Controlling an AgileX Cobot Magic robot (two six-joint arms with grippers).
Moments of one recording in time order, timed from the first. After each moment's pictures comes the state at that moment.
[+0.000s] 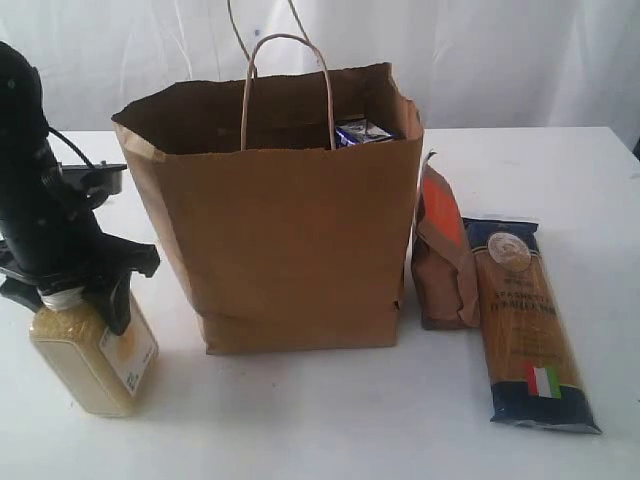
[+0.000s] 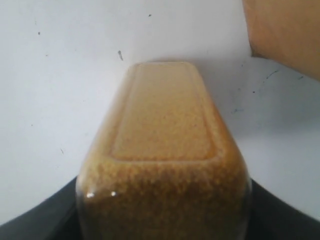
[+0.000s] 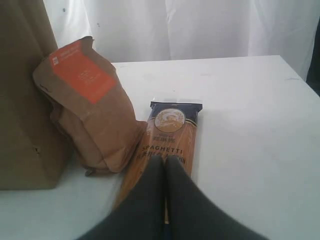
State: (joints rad) left arm -0.34 1.66 -1.17 -0.14 1.16 -0.08; right arm 0.13 0.01 0.00 0.00 0.27 0.04
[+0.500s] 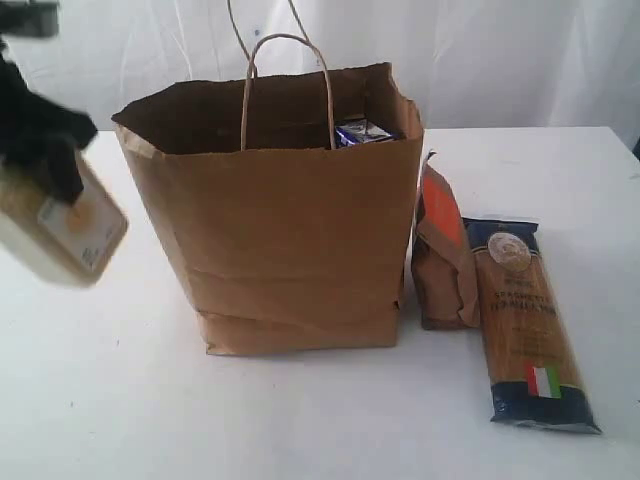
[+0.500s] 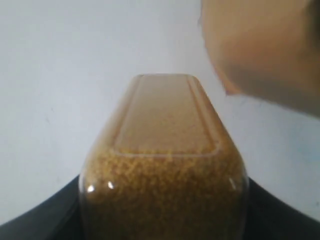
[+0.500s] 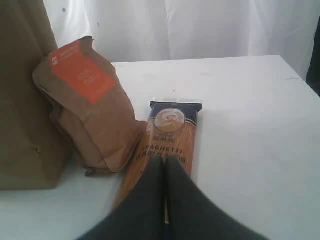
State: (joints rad) left arm -0.34 1.42 -1.45 -0.05 1.32 -0.01; right arm 0.13 0.01 0.00 0.00 0.27 0.04
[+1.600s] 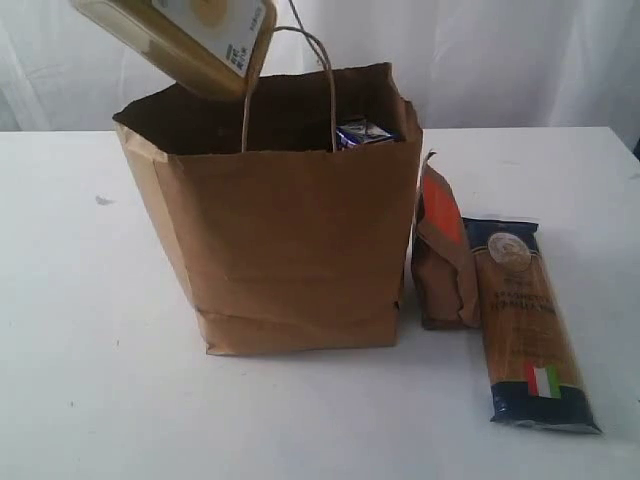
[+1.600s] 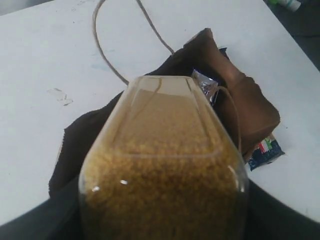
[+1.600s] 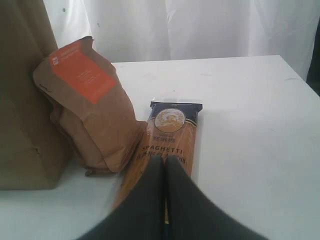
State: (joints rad) left arm -0.44 1.51 -1.92 -0.33 1.32 0.07; right arm 0.13 0.01 0.00 0.00 0.27 0.04
